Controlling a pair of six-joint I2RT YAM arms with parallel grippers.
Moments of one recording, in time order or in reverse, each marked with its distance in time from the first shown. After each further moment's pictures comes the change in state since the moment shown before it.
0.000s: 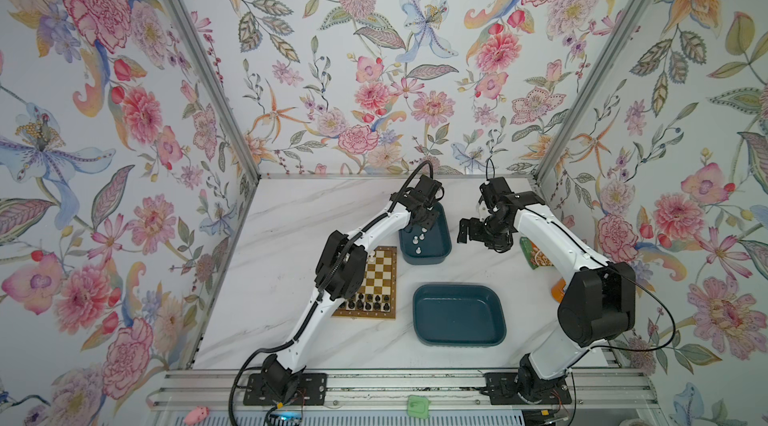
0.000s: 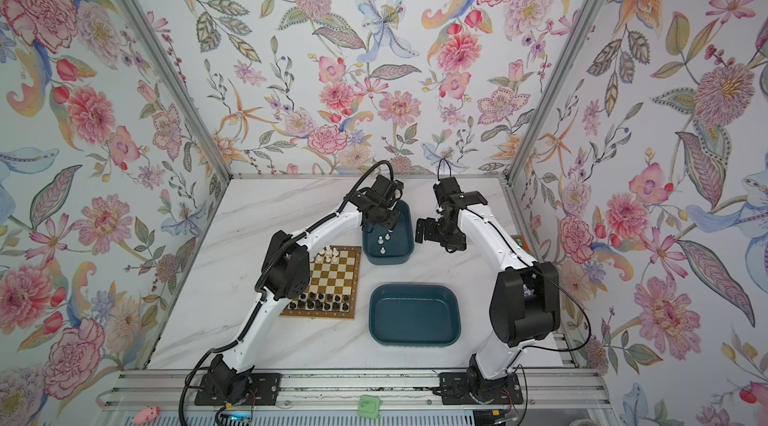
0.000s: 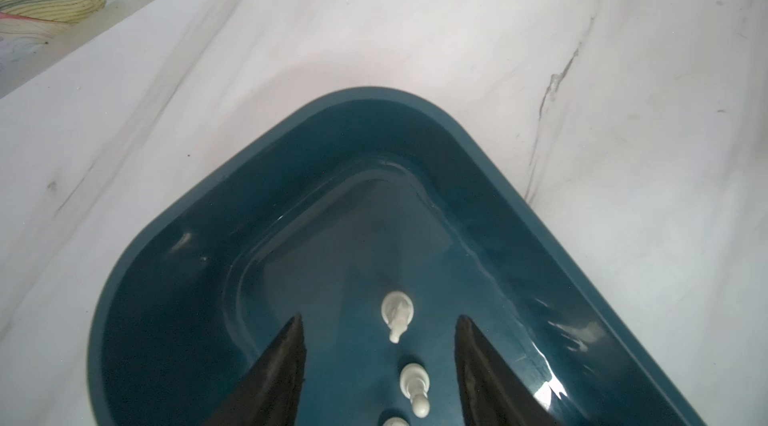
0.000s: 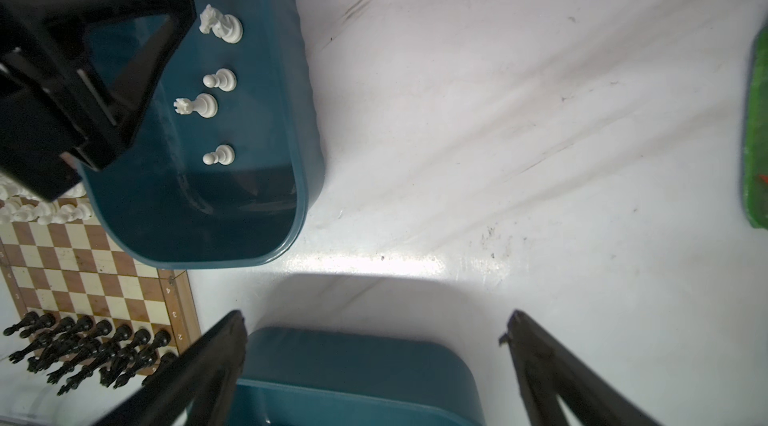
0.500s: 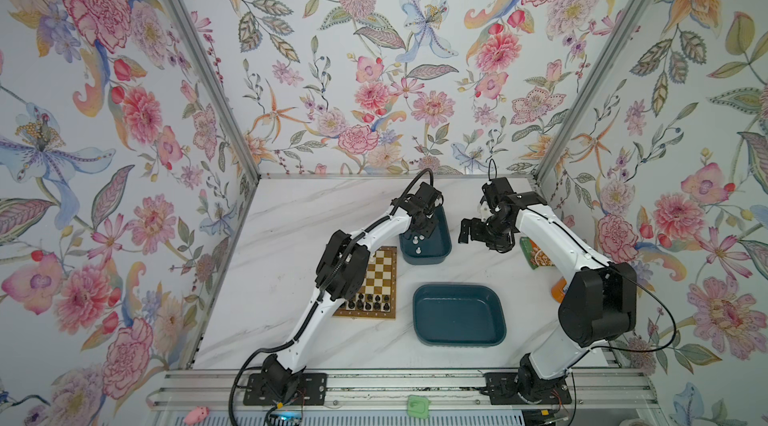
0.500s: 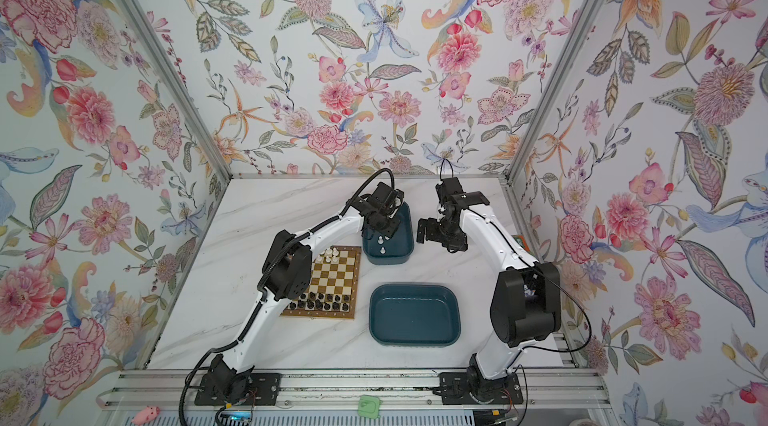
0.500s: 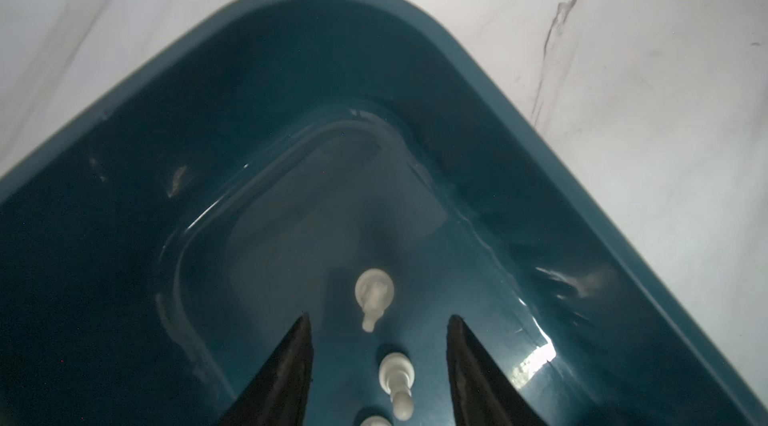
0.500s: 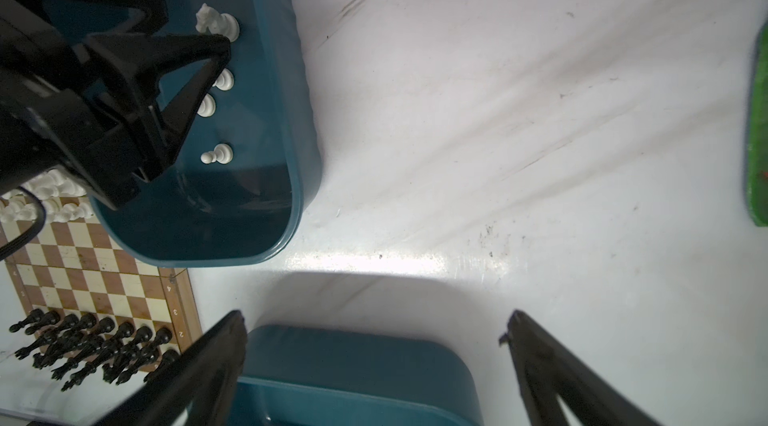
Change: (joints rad) left arm -0.004 0.001 -0.082 0.024 0.031 0.000; right arm -0.013 -0.003 -0.008 0.000 -0.014 -0.005
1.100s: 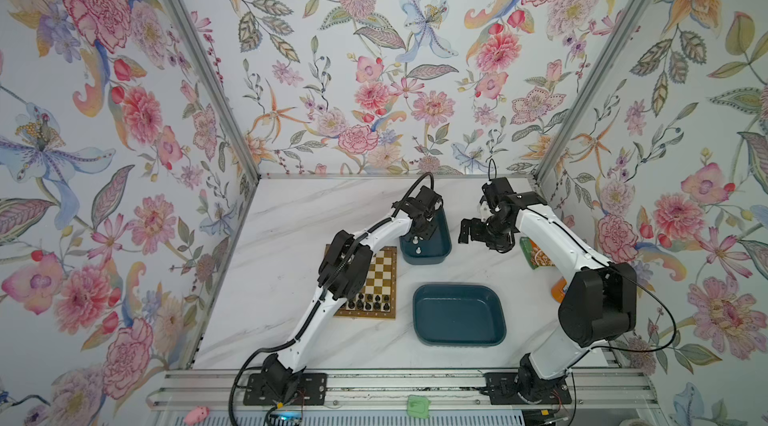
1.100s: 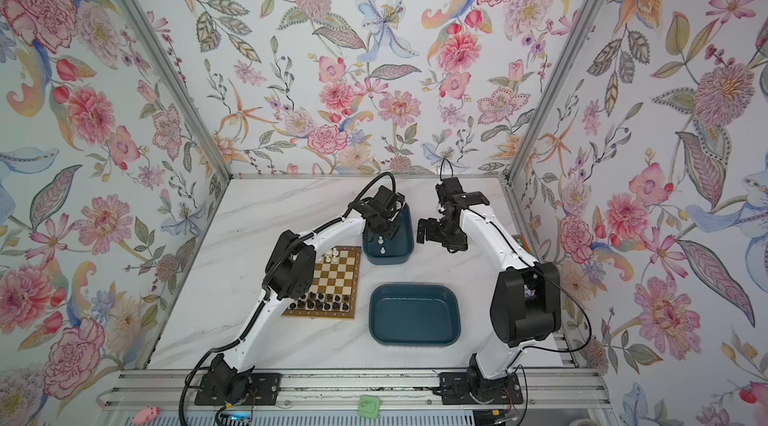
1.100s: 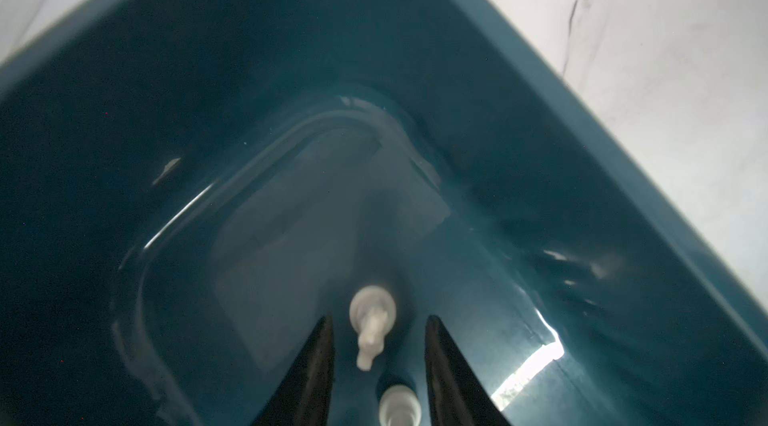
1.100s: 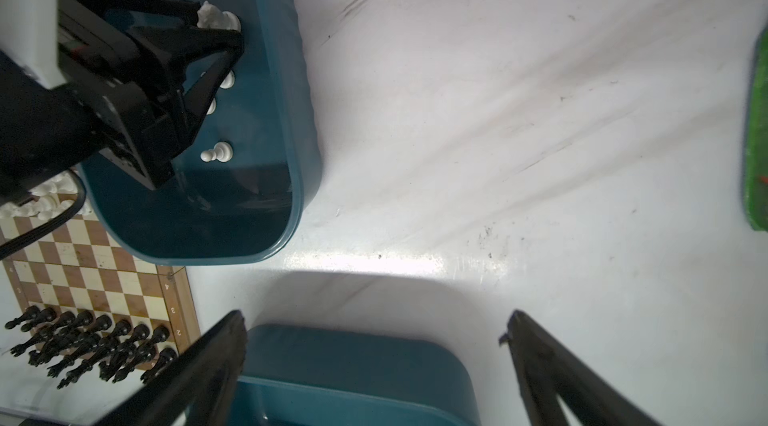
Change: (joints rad) left arm 0.000 0.040 0.000 0.026 0.002 0.011; right arm -0.001 0.000 0.000 0.000 0.000 -0.014
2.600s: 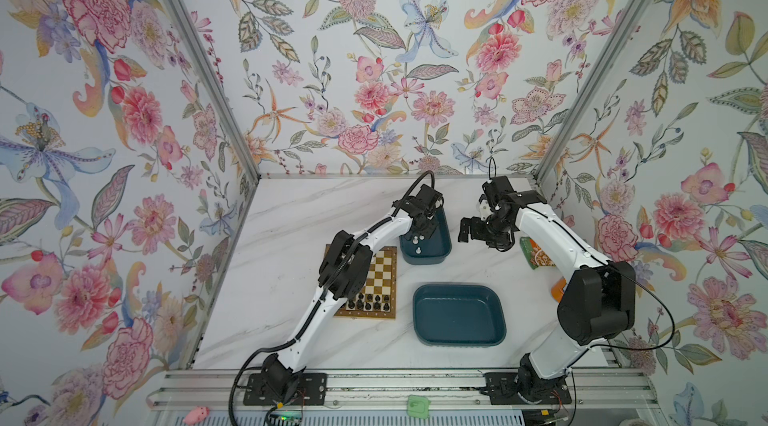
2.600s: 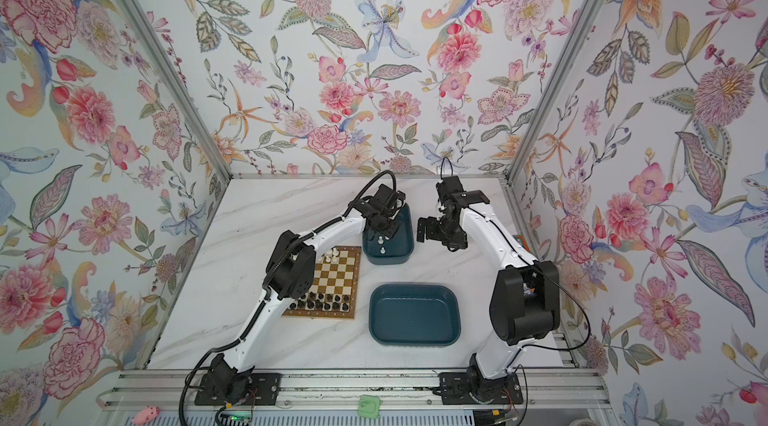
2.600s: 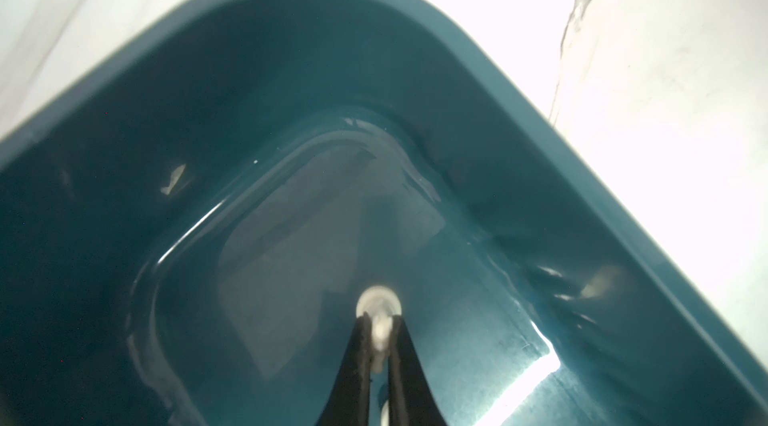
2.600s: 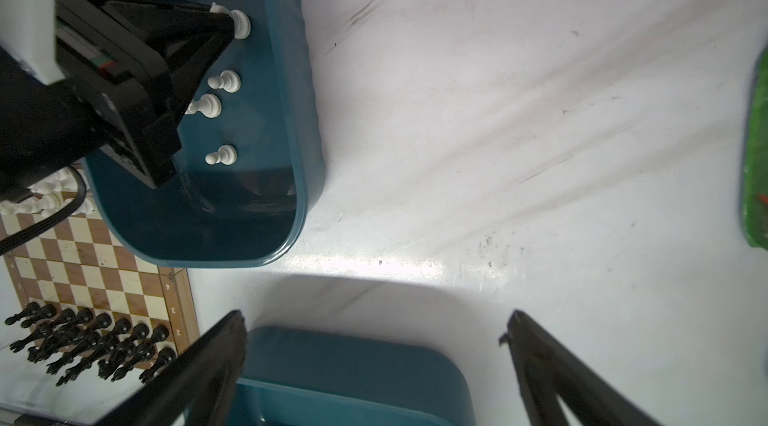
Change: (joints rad) left arm 0.005 0.005 0.032 0.000 -0.003 0.005; right arm -0.005 0.012 0.015 0.003 -0.008 -0.023
